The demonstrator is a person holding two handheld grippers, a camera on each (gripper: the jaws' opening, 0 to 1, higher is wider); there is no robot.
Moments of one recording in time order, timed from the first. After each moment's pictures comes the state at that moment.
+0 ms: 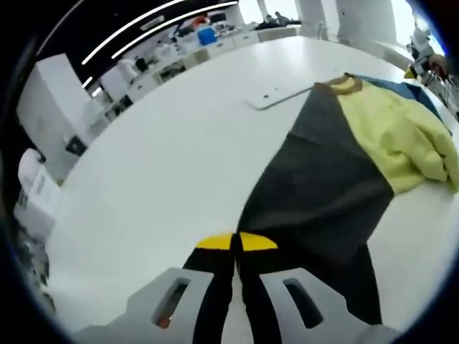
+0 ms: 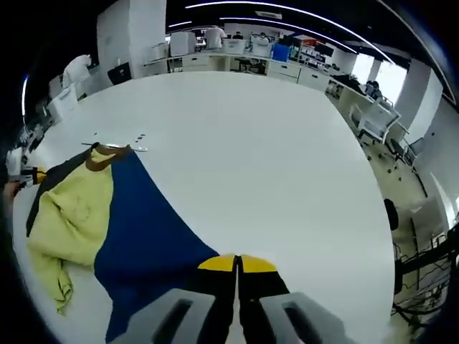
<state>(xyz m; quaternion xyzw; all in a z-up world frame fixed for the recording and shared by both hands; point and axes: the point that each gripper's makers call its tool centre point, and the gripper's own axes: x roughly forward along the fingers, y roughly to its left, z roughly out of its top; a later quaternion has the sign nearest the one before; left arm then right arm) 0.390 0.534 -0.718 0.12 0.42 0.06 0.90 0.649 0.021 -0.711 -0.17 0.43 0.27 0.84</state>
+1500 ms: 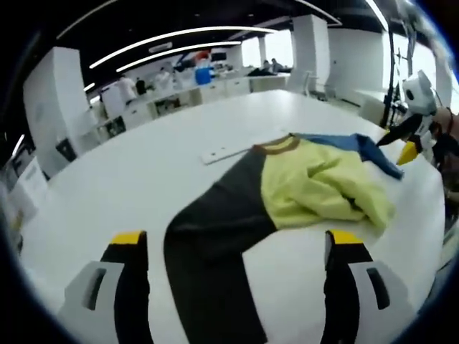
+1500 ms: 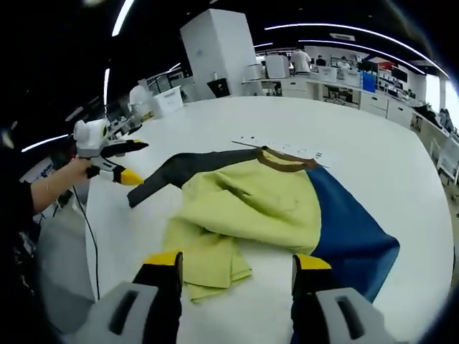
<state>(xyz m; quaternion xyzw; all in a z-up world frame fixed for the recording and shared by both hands) 0.345 0.419 -0.645 0.05 0.31 0.01 0.95 0.420 0.153 -0.653 -0.12 0.36 0.54 0.75</state>
